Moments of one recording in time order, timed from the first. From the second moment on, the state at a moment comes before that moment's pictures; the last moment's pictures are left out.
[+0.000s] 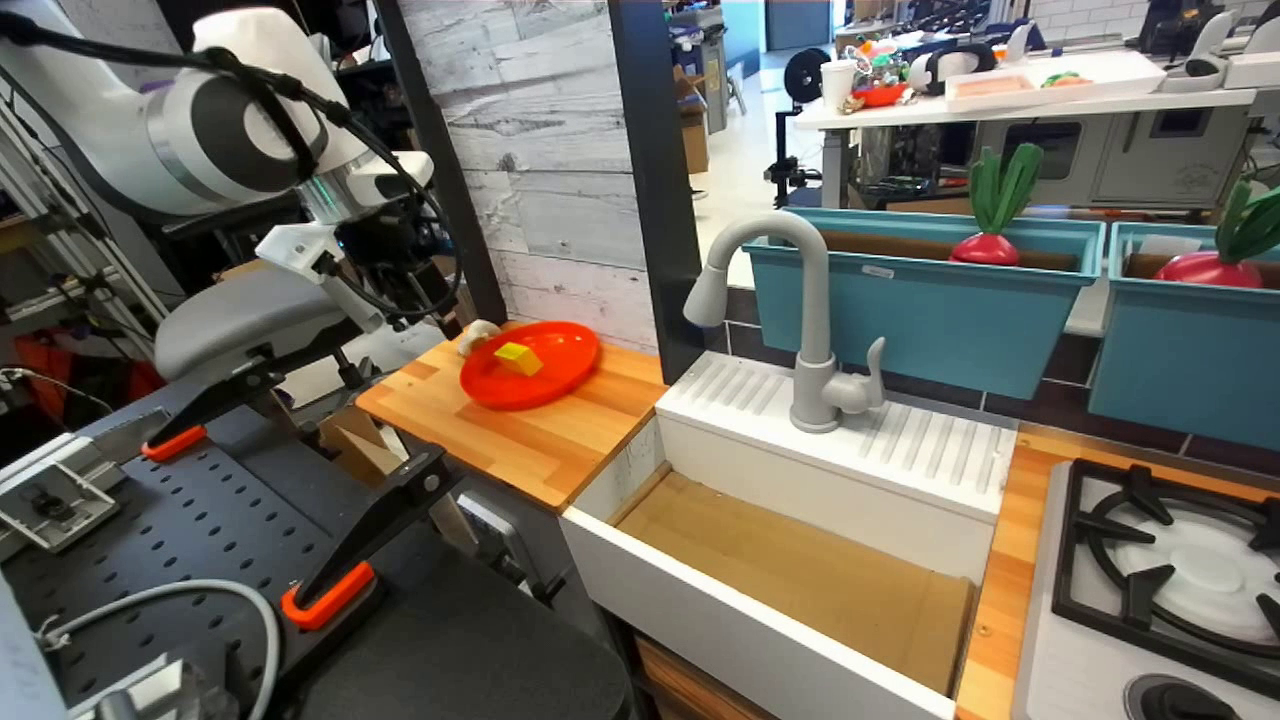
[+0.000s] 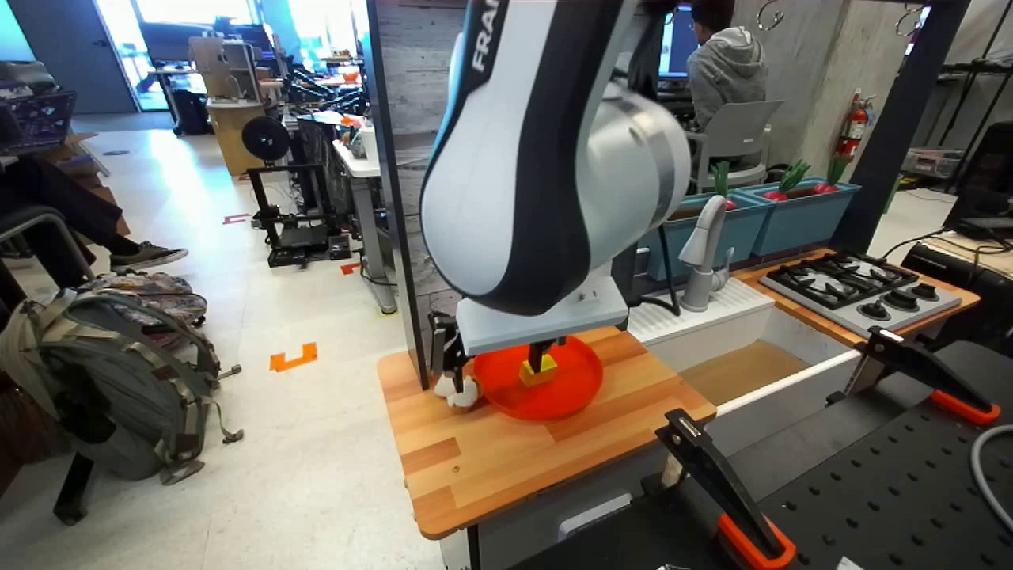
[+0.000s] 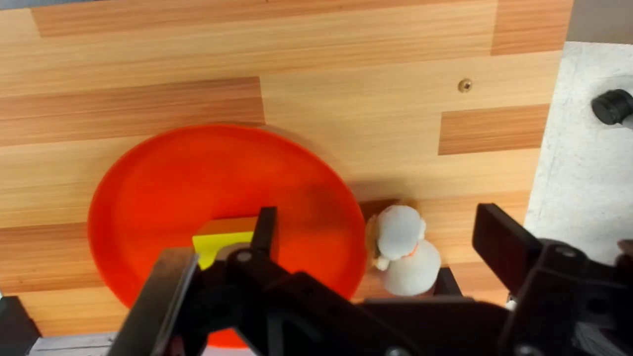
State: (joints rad) arm 0.48 0.79 -0.09 -2.07 -0.03 2.99 0.47
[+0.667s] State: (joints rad) arm 0.49 0.99 -0.09 -1.77 0.00 2.88 0.47
